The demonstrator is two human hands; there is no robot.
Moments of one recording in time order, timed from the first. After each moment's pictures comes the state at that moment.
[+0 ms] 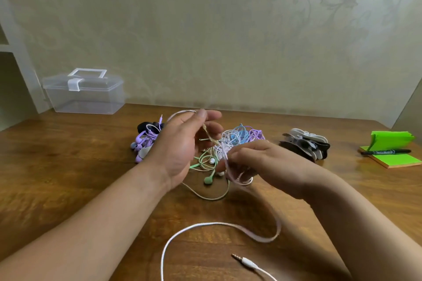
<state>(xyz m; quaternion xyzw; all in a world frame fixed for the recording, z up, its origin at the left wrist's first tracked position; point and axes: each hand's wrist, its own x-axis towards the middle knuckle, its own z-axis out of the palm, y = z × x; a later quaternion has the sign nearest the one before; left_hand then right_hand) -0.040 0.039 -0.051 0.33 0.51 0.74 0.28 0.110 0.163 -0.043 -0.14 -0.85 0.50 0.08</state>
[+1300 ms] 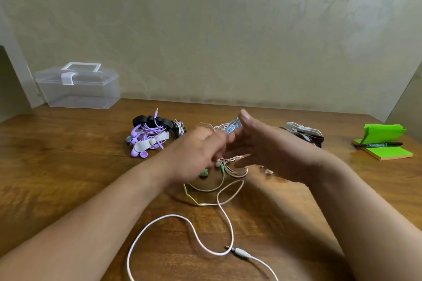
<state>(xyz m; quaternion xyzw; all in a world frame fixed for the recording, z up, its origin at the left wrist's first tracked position) -0.025 0.029 -0.051 0.53 0.70 0.43 0.21 0.115 0.188 -0.044 -0.09 -0.77 0.62 0.03</state>
